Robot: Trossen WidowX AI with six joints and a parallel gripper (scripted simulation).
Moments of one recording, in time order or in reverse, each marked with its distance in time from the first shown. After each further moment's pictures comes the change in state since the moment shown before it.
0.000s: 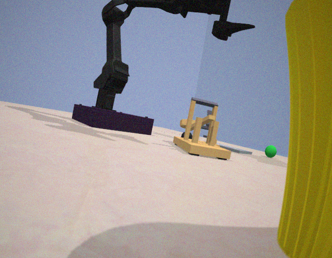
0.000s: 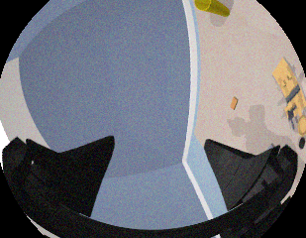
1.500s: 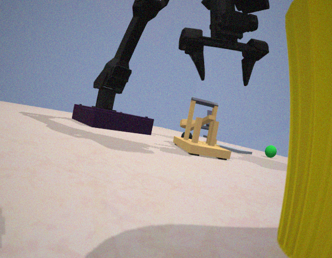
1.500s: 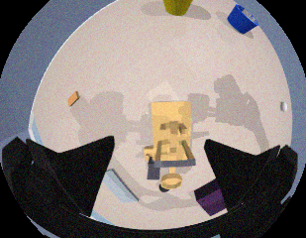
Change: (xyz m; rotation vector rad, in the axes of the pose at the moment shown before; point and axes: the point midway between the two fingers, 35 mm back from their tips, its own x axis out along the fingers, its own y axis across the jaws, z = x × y) arm 0.017 -0.167 0.110 -0.729 0.192 -1.249
